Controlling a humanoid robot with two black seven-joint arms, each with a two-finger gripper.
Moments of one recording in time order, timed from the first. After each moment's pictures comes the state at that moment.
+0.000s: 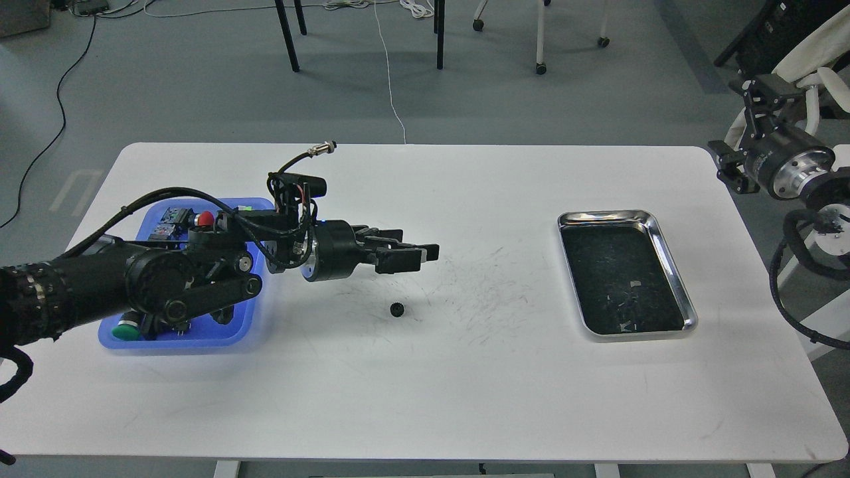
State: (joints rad) left arm -1.11 0.31 0.19 -0.95 1.19 -0.04 -0.49; right arm 0.92 -0.71 0.24 0.79 0.01 0.09 0.21
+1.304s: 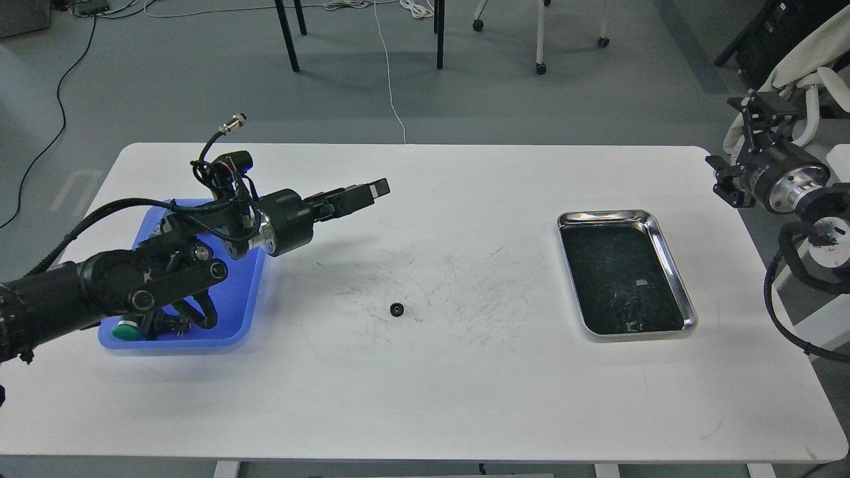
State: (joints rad) left arm -0.99 0.42 0.01 -0.95 0.98 -0.01 -0.49; right arm 0.90 -0.70 0.23 0.79 0.04 0.09 0.22
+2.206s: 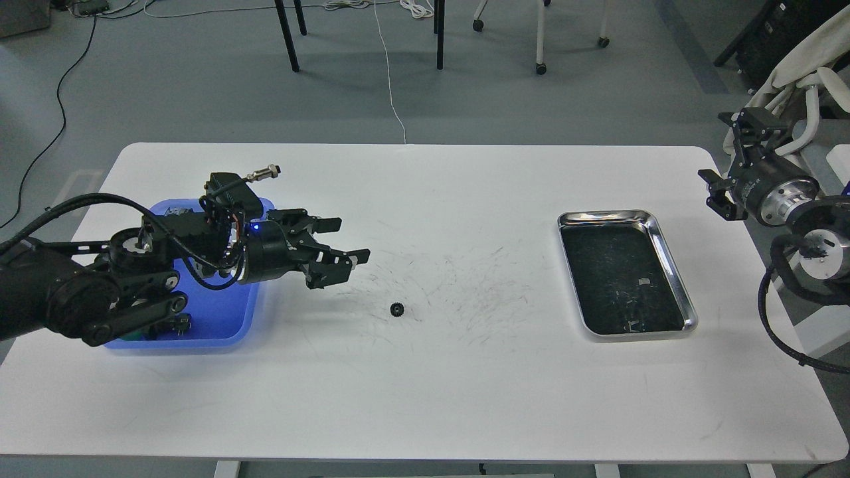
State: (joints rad) left arm -1.05 0.51 0.19 -1.01 1.59 0.20 -0.49; right arm 0.87 -0.68 0.23 0.79 0.03 0.08 0.22
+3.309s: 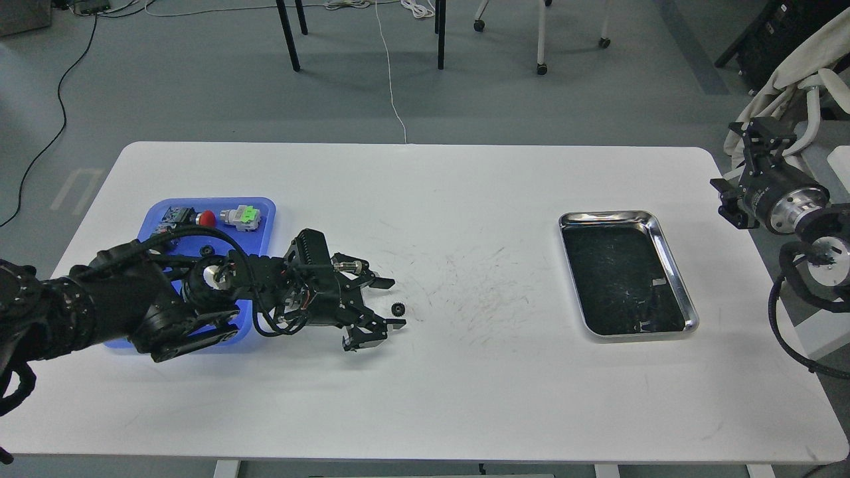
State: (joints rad) left arm -1.07 0.25 0.41 -0.83 1.78 0.31 -0.49; right arm 0.85 -0.68 0.22 0.74 0.02 0.09 0.22
